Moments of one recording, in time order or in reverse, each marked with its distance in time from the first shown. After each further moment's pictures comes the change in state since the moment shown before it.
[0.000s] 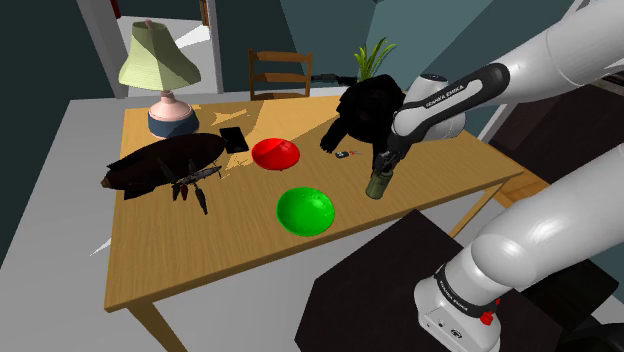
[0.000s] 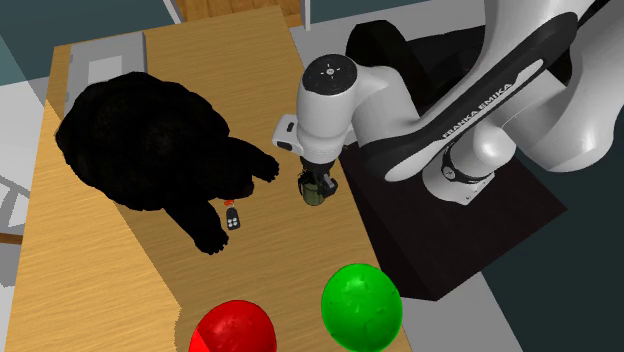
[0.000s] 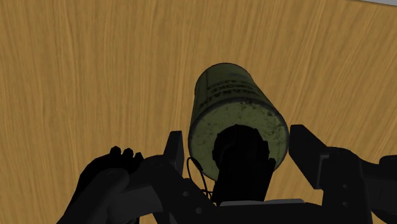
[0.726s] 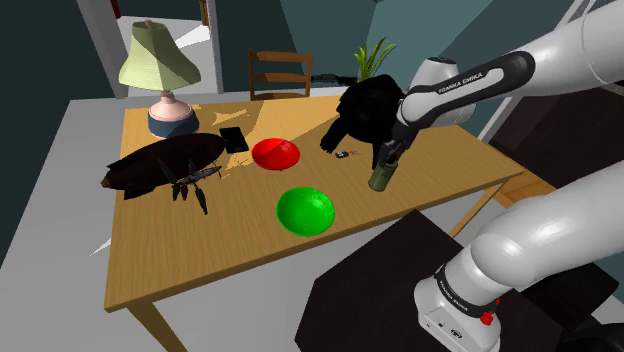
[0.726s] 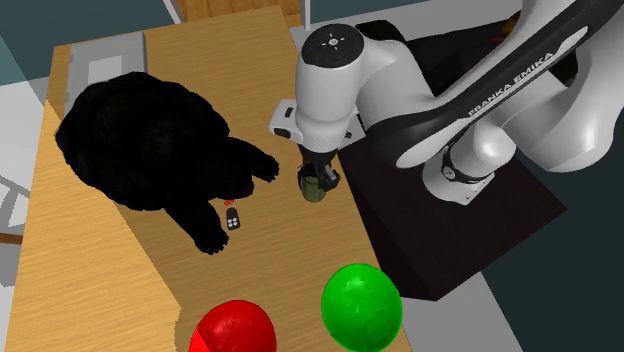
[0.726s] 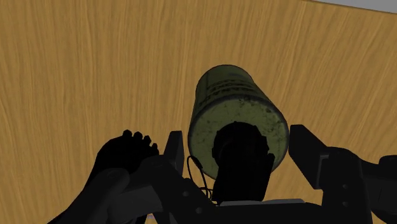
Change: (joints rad) arm -0.012 -0.108 0.017 0.034 -0.025 -0.141 0.022
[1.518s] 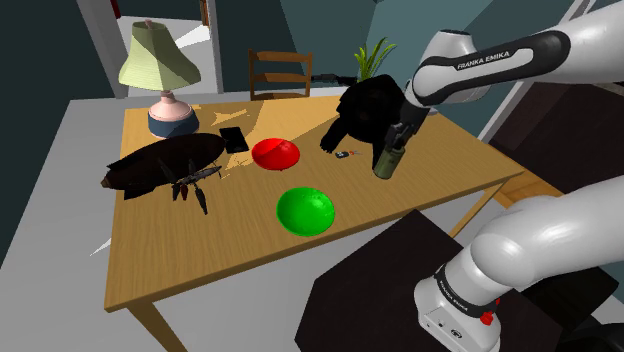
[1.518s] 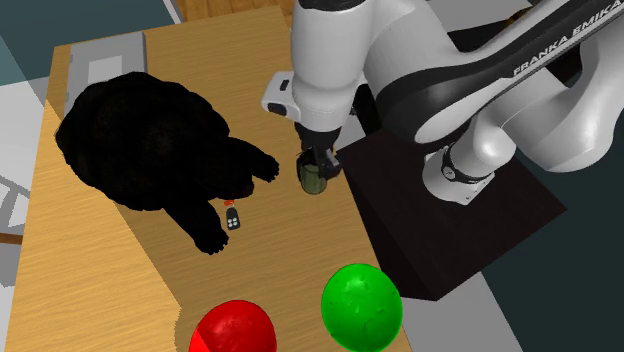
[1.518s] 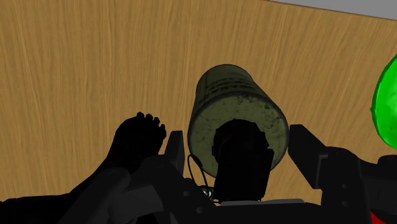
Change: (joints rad) arm -0.007 -0.112 0.022 0.082 -0.008 -0.192 0.011
